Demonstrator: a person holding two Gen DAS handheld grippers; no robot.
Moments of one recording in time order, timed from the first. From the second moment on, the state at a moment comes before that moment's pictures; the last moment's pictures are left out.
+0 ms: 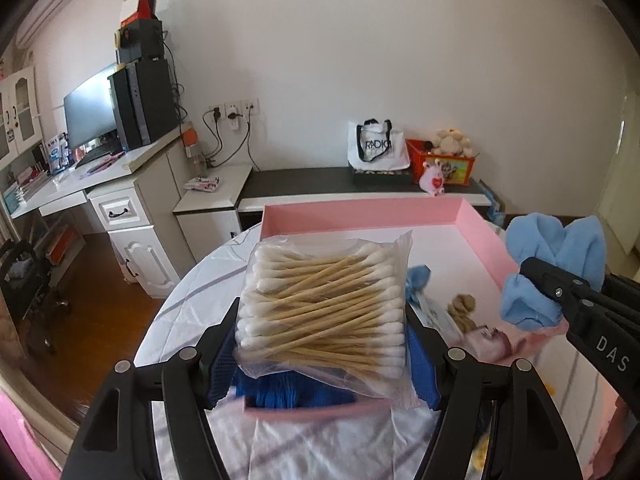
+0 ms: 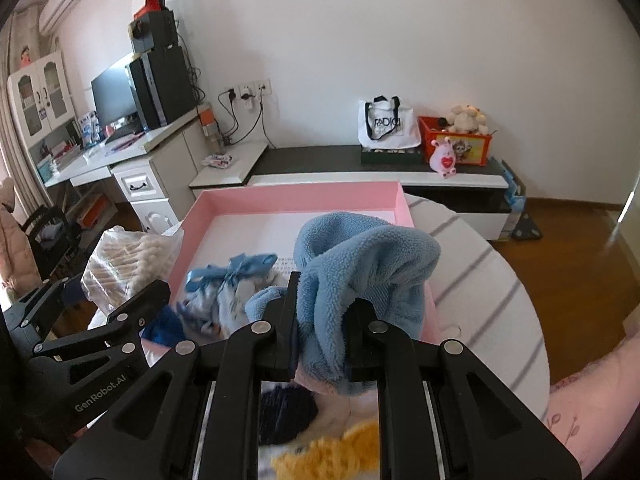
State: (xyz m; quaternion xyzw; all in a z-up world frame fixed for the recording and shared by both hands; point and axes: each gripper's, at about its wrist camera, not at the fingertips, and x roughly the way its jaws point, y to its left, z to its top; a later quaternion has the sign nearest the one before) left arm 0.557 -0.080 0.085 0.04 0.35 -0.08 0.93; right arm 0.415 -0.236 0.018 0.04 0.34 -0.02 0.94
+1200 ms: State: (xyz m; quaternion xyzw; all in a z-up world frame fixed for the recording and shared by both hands) left arm 0.724 -0.095 0.020 0.04 0.38 -0.08 0.92; right arm 0.502 -0.252 -0.010 0.04 0.39 -0.05 0.92
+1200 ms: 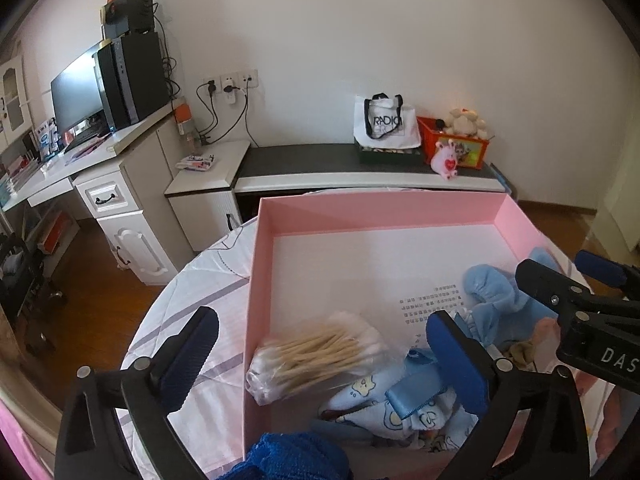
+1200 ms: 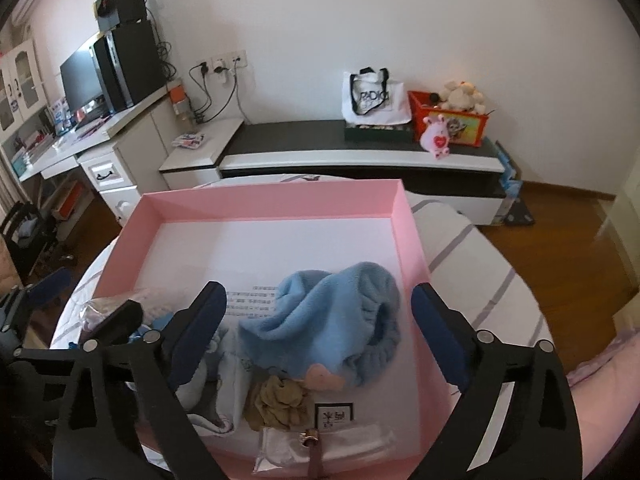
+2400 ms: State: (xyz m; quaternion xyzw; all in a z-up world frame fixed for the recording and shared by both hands) left arm 0.649 -0.069 0.049 0.01 0.37 -0.06 0.93; right arm 0.470 -0.252 0.003 0.04 0.38 -0.06 0.92
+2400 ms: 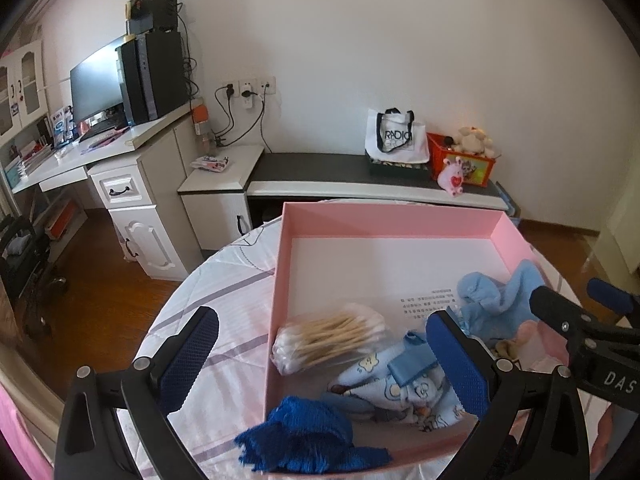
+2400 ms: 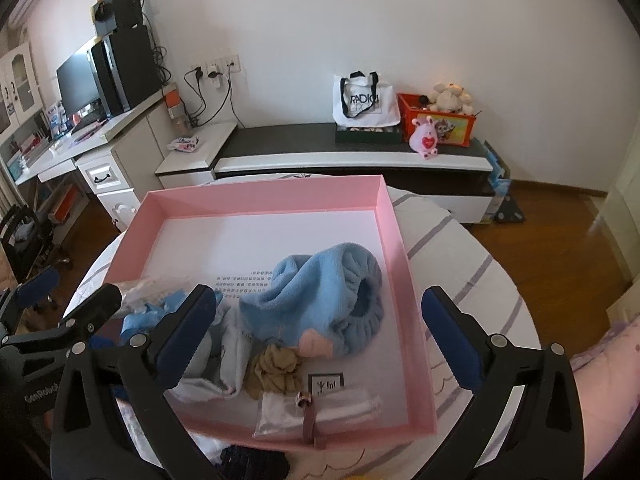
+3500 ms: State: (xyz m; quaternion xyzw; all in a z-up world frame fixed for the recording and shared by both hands) left arm 0.390 -0.038 0.098 0.00 0.27 -0.06 0.96; right arm 0.302 -0.228 0.069 0.01 0.30 -0.06 0.95
